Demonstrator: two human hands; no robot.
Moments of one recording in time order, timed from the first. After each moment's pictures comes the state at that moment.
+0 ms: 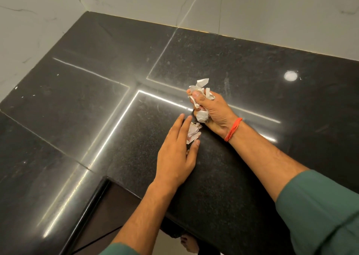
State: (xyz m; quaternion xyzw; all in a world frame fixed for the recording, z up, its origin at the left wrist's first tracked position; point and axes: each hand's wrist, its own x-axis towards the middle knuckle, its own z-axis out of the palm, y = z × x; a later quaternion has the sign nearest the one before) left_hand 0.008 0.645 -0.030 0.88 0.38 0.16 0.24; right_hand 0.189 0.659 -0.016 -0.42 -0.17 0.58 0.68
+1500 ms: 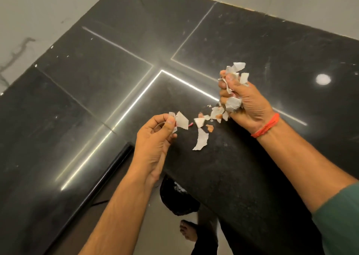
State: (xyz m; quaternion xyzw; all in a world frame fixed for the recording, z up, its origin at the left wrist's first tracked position) left_hand -0.071 0.643 0.038 0.34 0.51 0.38 0.69; right_hand 0.161 0.647 -0.003 -0.31 -0.13 0.66 0.67
